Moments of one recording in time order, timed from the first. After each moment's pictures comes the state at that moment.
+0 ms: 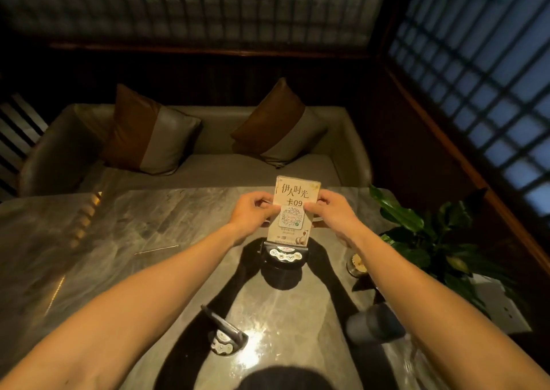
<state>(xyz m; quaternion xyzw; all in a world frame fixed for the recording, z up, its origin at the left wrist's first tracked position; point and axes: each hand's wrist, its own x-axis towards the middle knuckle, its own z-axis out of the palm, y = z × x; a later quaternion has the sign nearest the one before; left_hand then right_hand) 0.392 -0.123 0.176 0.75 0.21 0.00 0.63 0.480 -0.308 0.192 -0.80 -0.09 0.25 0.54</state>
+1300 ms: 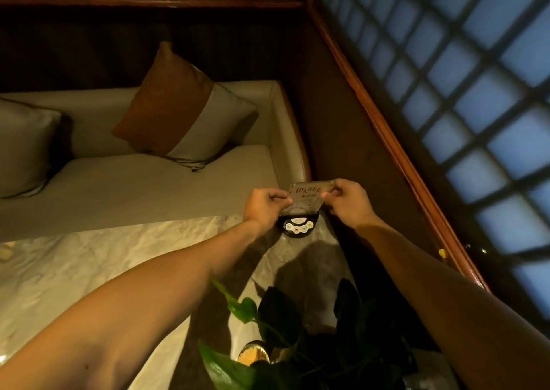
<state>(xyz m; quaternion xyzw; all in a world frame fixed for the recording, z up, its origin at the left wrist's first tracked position) 0.800 -0.347 0.017 0.74 0.25 -0.02 0.62 0.861 -0.532 0.063 -0.90 -0.04 0.17 0.41</state>
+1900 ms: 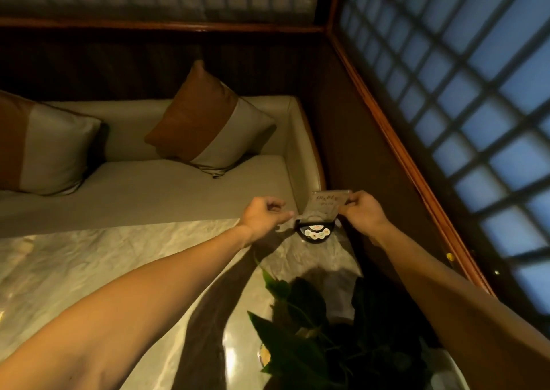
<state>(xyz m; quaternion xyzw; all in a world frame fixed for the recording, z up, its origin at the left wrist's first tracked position) 0.747 -0.298 0.059 0.78 0.21 -0.09 0.59 0.840 -0.523 0.089 -0.91 0.05 0.20 0.36</state>
